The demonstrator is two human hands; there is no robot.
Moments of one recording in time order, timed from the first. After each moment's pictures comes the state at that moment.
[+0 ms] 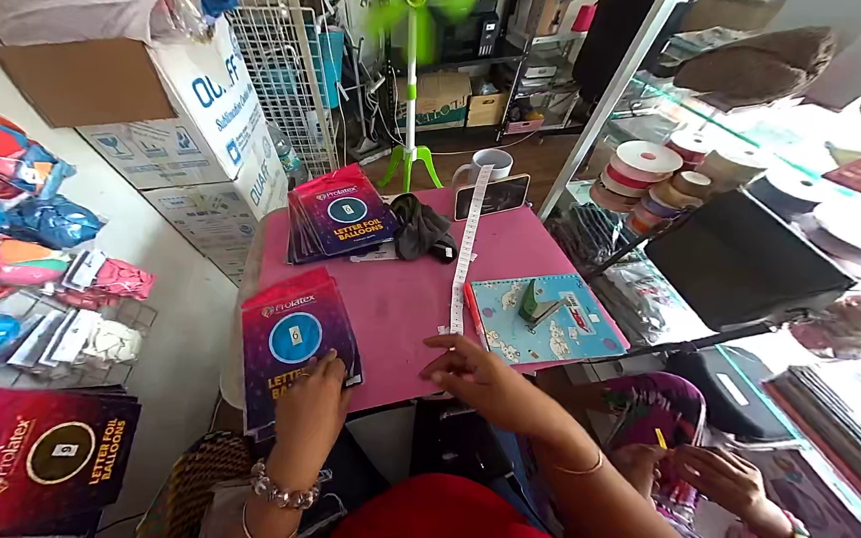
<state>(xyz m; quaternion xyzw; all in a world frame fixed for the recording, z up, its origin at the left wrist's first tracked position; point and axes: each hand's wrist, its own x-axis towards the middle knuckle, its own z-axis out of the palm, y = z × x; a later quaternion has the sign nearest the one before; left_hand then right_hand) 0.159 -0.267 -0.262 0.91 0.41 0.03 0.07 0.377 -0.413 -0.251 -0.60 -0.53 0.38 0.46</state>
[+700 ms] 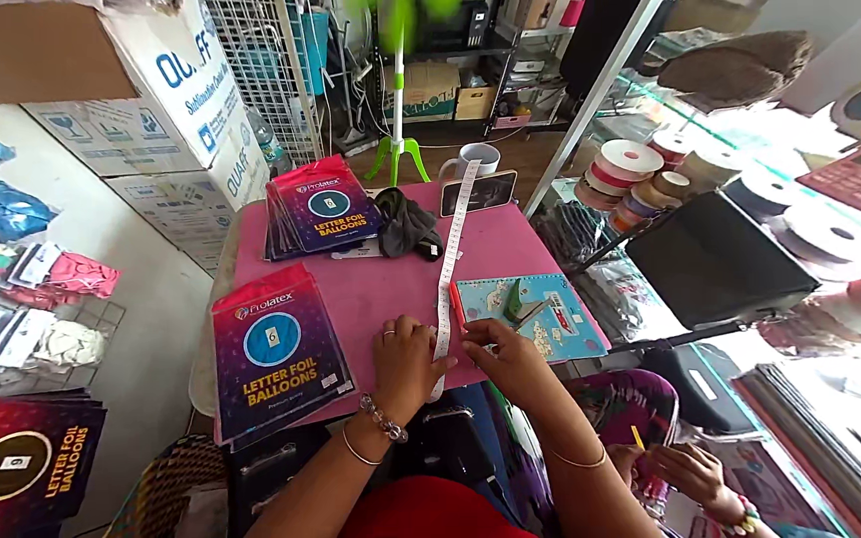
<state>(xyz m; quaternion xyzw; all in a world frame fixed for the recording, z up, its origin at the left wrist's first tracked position) 0.296 -0.299 -0.274 0.91 0.33 0.02 0.25 0.425 -0.428 -0.276 -0.77 -0.42 0.23 0.42</state>
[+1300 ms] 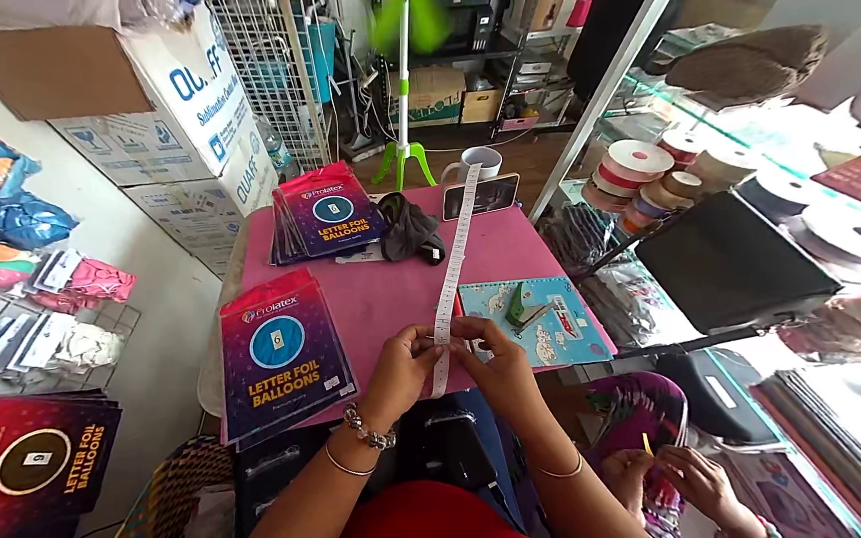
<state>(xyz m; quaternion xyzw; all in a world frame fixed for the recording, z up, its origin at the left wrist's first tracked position) 0.280 -0.296 -0.268 0.69 0.29 0.16 0.65 0.405 -0.415 -0.293 -0.70 -0.45 0.09 0.55</state>
